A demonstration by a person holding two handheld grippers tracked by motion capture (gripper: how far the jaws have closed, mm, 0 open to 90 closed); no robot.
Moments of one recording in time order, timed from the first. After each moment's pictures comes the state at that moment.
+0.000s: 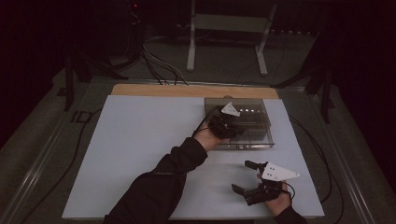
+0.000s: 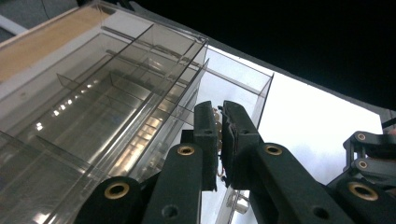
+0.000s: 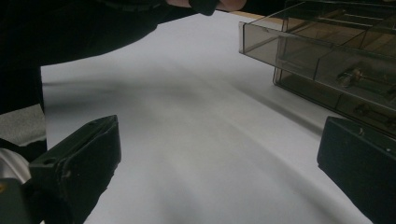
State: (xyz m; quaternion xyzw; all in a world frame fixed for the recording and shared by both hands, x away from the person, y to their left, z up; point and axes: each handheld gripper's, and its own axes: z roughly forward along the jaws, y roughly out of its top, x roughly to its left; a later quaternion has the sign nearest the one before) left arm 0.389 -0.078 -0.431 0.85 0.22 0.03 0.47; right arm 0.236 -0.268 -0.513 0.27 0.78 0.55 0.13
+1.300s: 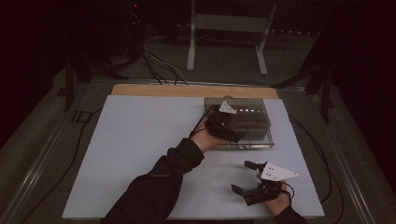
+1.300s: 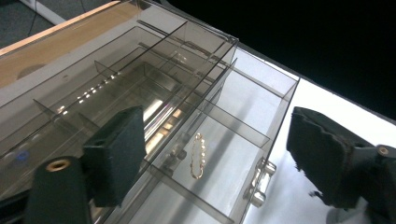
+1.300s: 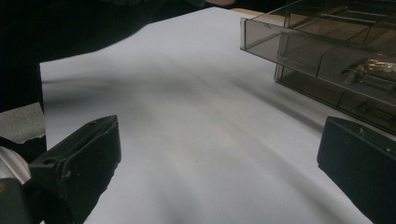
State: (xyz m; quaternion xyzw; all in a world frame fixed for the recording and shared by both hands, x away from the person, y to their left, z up) left arm 0.384 -0.066 -0.423 0.85 0.27 0.06 0.46; right arm 0.236 -0.267 -0.515 0.27 0.78 0.55 0.13
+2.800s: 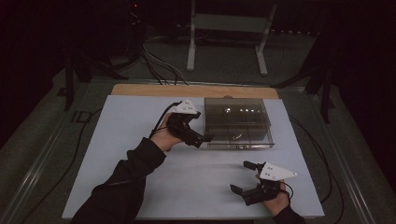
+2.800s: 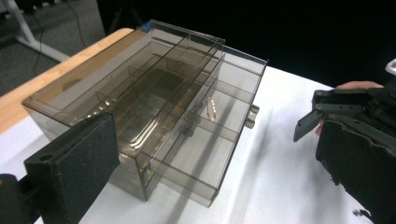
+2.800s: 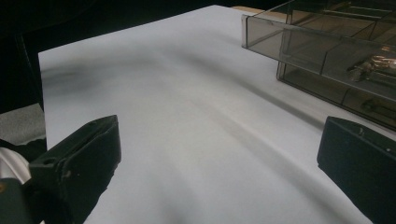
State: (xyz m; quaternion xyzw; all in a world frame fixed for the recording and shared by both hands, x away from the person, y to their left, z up) left arm 0.360 0.047 -0.398 0.84 0.20 0.07 0.50; right arm 0.237 -0.265 -0.515 0.27 0.78 0.55 0.13
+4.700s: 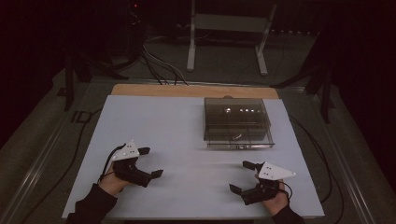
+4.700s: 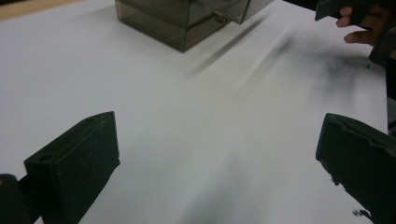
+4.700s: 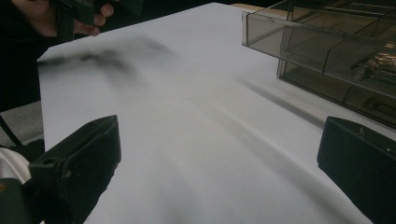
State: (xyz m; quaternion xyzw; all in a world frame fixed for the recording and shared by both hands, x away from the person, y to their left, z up) left arm 0.273 0.185 -0.497 0.82 0.29 0.10 0.49; right arm 0.238 -0.262 -0.516 0.27 0.78 0.54 0.13
